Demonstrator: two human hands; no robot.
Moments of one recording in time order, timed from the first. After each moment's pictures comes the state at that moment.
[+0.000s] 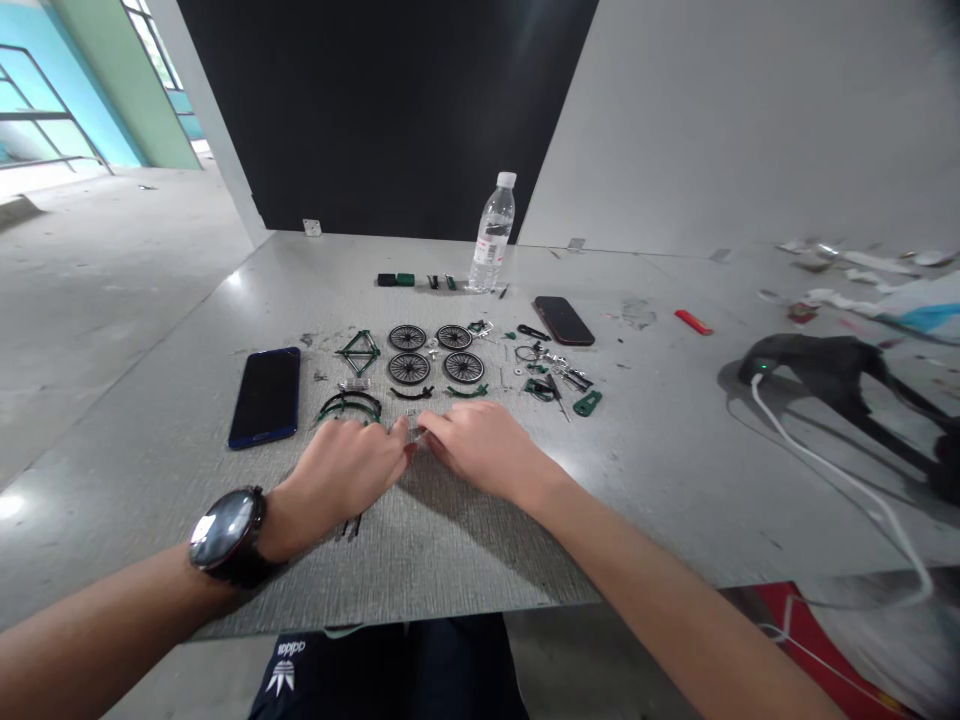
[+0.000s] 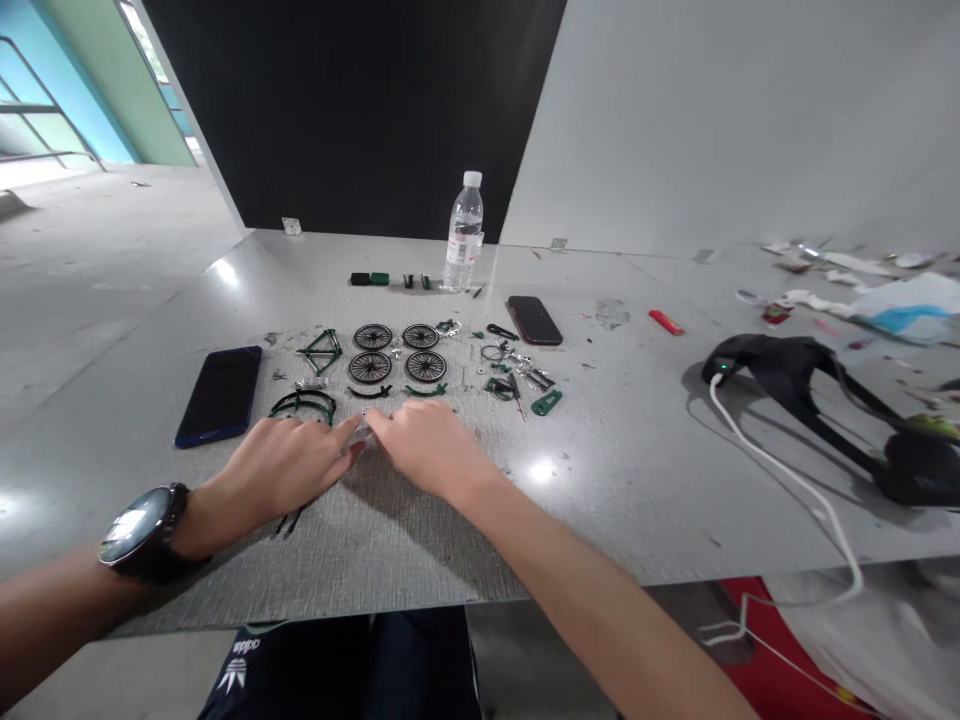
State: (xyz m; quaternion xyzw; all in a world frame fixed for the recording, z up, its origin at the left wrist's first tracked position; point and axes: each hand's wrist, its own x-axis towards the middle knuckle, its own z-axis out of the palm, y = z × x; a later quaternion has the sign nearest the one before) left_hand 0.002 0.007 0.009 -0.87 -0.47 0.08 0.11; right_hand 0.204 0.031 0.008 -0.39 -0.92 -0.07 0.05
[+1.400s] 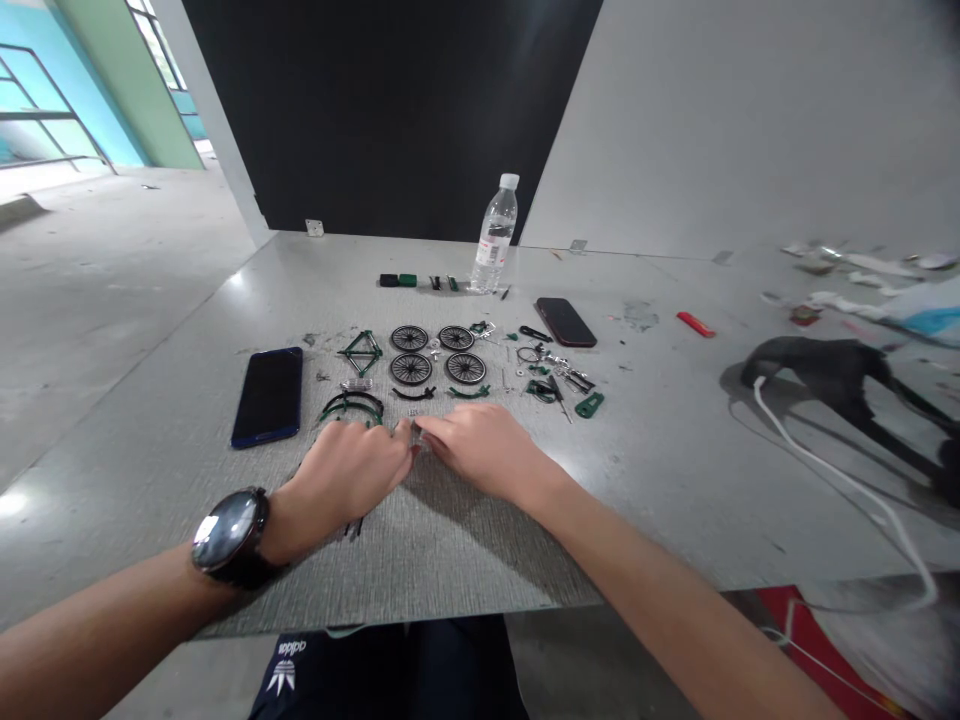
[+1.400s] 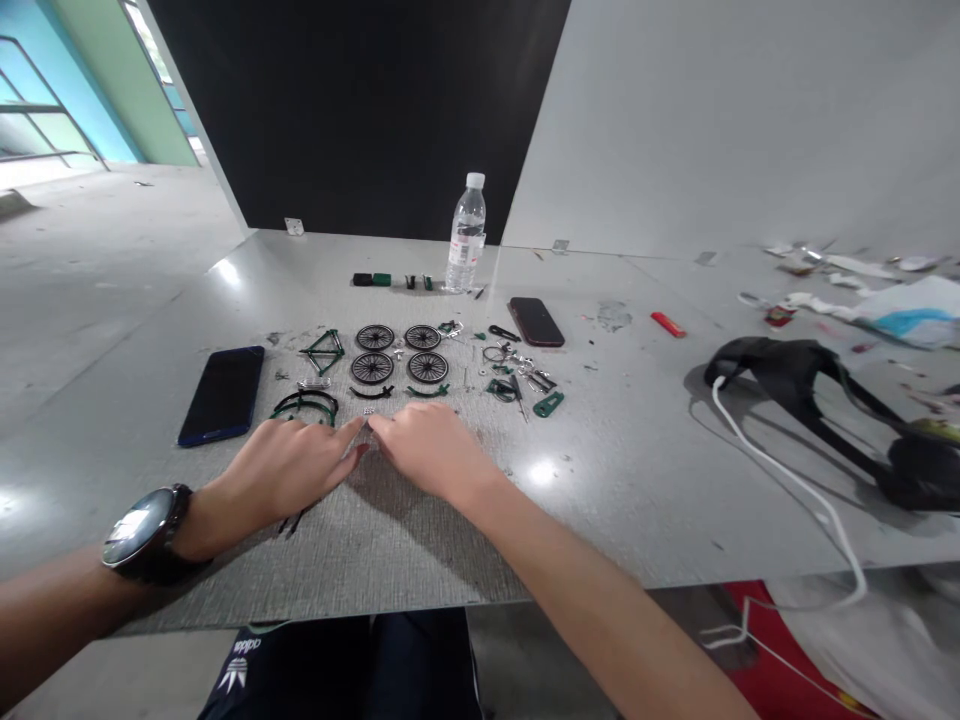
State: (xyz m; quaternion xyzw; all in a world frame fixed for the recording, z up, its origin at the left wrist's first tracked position) left_hand 0.006 0.005 0.017 -0.88 -0.47 0.07 0.09; right_hand 0.203 0.031 0.009 -0.39 -0.92 -0.03 0.05
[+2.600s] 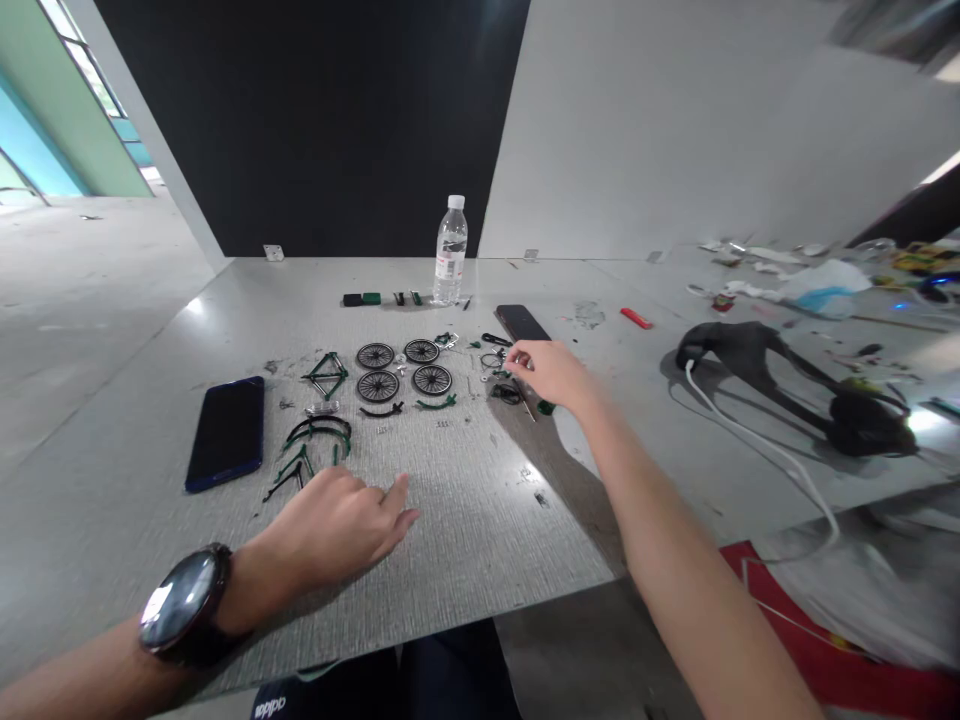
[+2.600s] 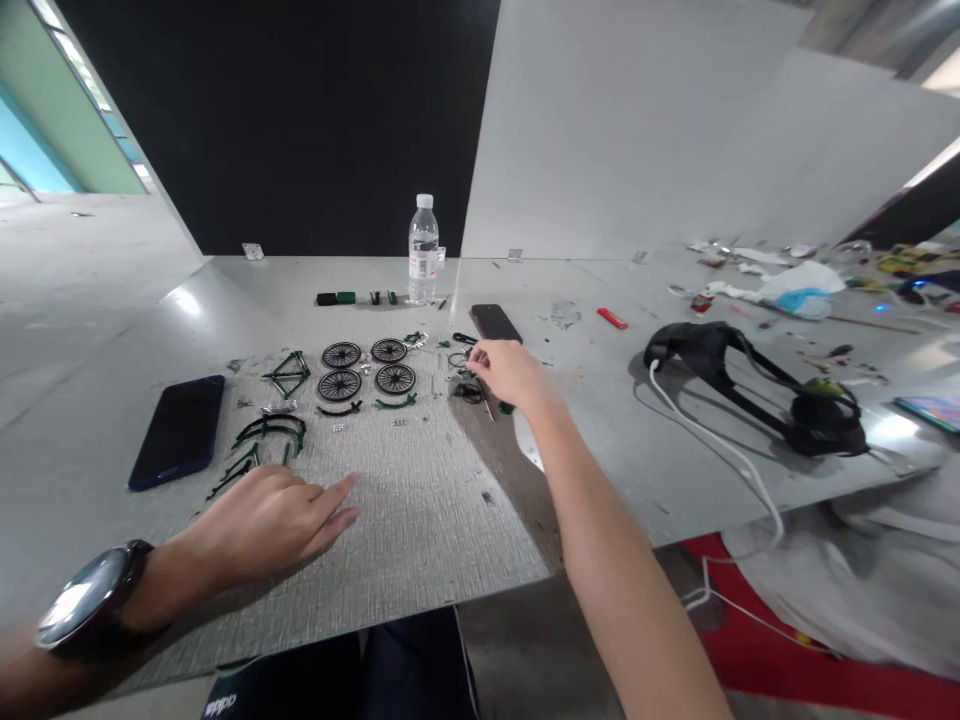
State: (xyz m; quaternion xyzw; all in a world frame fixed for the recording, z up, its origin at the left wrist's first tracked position) left_hand 0.009 -0.012 0.000 -0.94 -0.32 0.01 0.07; right_hand 0.347 0.106 0.026 -0.66 -0.73 0.07 0.14
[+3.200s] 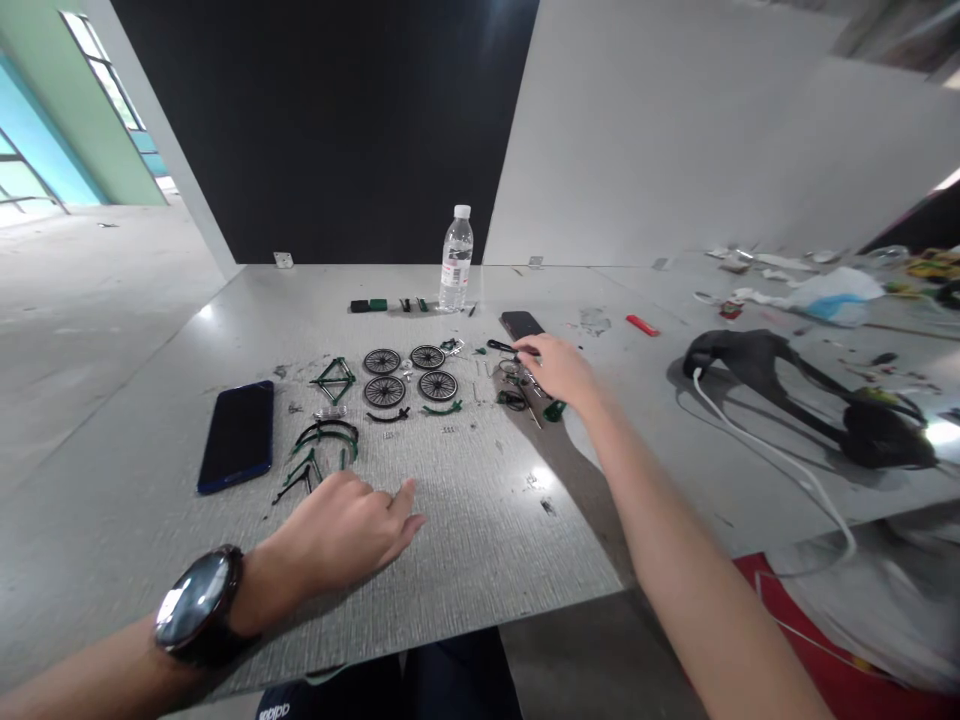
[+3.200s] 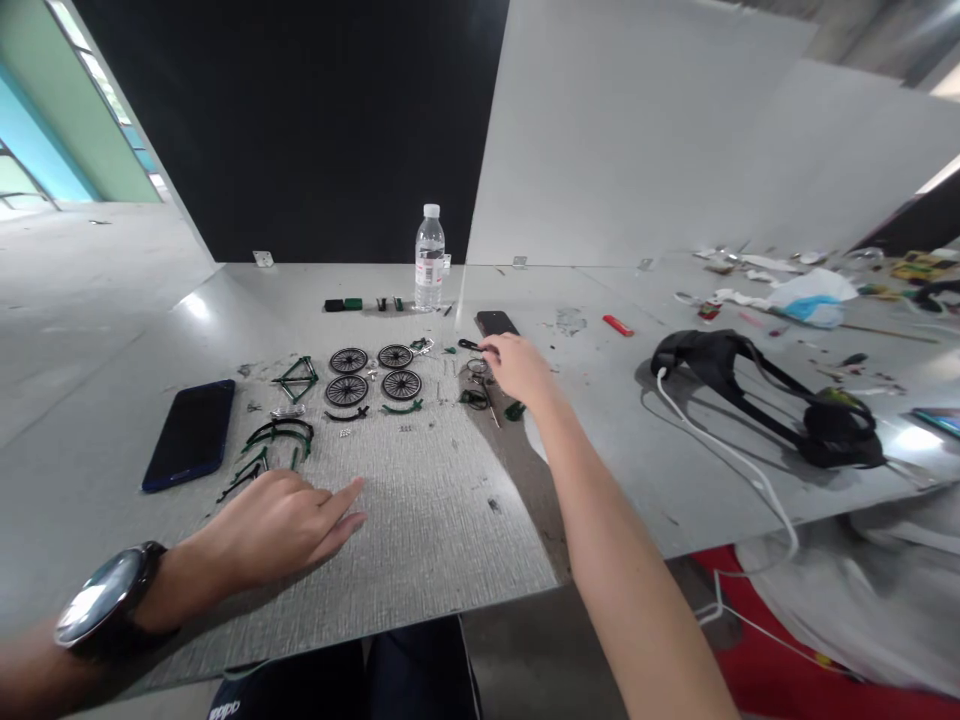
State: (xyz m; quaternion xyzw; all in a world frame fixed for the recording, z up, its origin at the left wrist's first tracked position) left_hand 0.014 -0.013 0.012 -0.95 -0.30 0.06 0.11; right_hand 0.365 0.128 0.014 -0.65 -0.74 0.01 0.17
